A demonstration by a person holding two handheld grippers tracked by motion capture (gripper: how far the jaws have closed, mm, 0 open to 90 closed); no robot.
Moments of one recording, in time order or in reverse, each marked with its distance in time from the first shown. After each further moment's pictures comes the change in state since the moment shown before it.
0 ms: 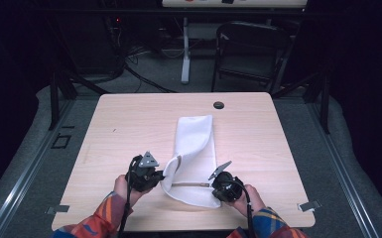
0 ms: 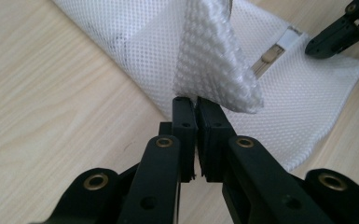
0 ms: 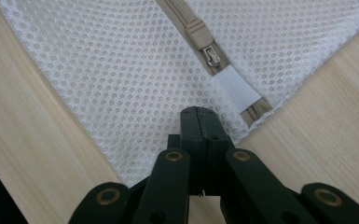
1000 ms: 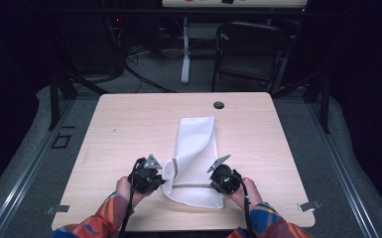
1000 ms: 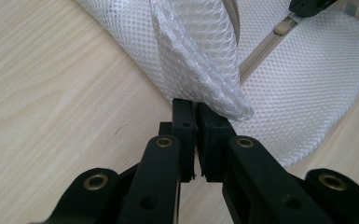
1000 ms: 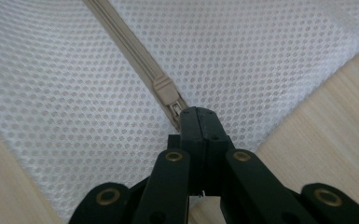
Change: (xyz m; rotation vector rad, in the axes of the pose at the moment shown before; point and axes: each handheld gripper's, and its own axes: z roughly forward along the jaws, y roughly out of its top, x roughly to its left) left arm -0.003 -0.002 0.009 0.074 0.001 0.003; right arm -0.014 0.014 0.006 -0.056 -0.039 -0.007
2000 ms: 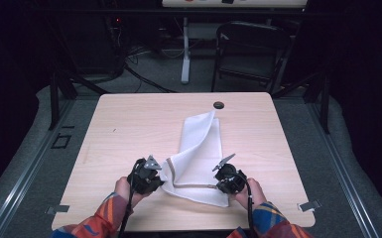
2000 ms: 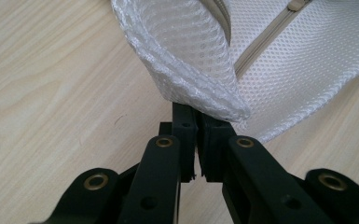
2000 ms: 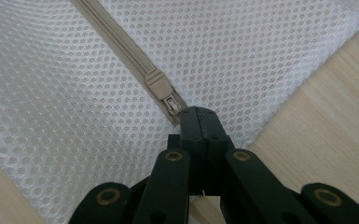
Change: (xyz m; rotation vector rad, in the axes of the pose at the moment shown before) left arm 0.001 -0.002 0.000 0.039 -0.012 0.006; right arm -0.008 -0.008 -0.006 0.064 -0.019 0.075
